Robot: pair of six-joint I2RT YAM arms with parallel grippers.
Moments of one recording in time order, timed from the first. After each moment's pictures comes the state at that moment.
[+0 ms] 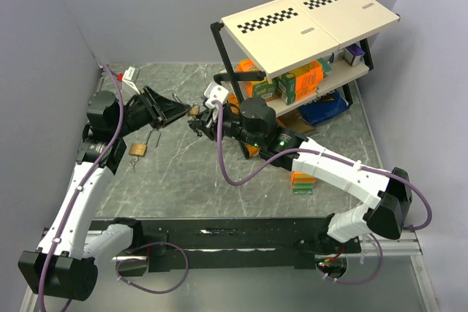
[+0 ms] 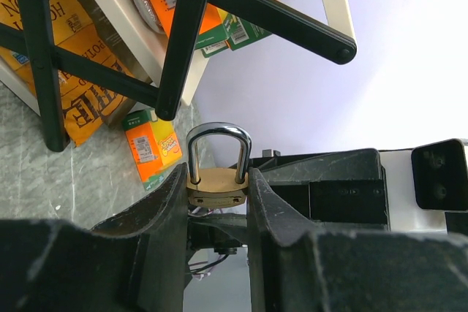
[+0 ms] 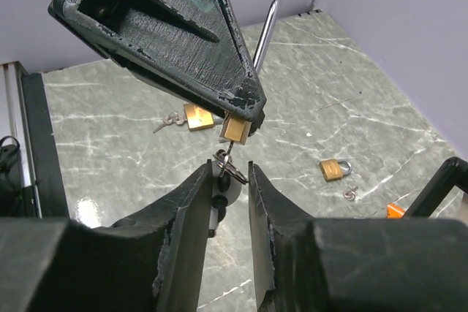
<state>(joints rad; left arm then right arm) -0.14 0.97 0.99 -0.10 0.75 -1.06 0.97 1.40 1.28 0.03 -0.11 -0.13</state>
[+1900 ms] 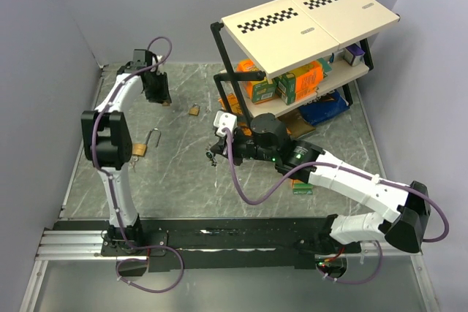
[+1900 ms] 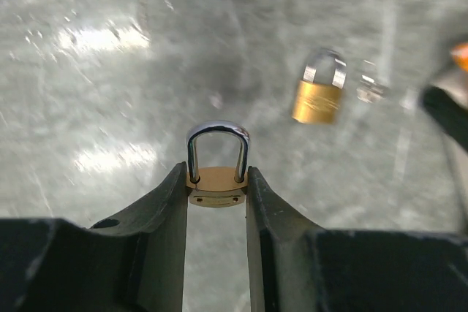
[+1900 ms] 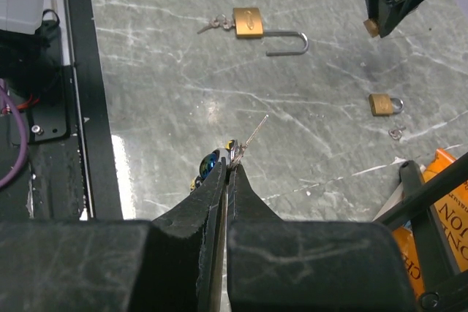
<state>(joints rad) -0.05 2.07 1.81 -0.71 0.20 -0.14 0.97 1.23 1.09 -0.17 -0.25 -0.23</state>
